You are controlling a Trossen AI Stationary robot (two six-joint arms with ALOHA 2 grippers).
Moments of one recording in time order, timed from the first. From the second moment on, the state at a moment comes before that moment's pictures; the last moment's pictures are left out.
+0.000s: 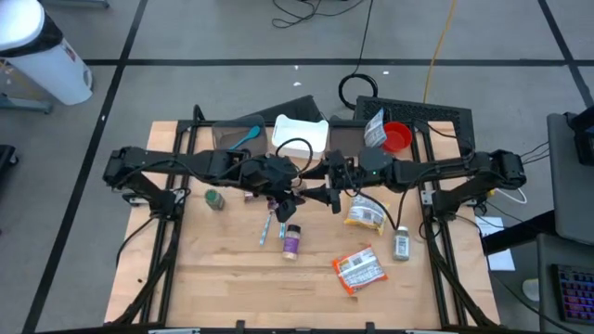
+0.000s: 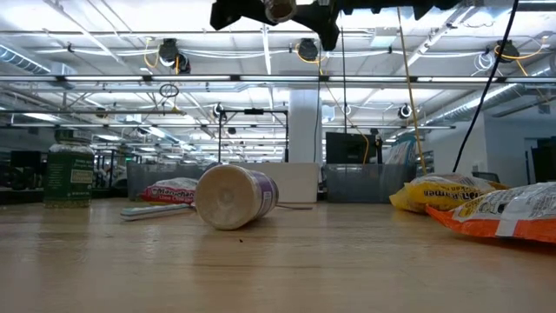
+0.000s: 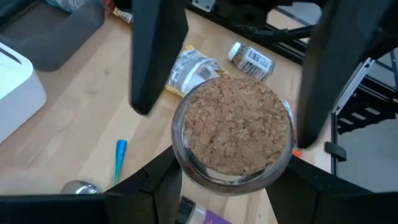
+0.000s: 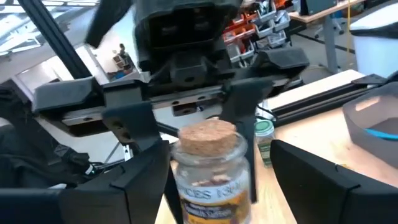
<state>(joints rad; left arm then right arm) -0.06 1.57 1.53 -0.66 -0.03 -0.46 -0.05 1.38 0.95 0.39 -0.15 0.40</state>
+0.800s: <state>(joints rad) 0.00 1.58 1.53 -0.59 0.08 -0.41 -0.07 1.38 0.95 0.40 -0.16 0.40</state>
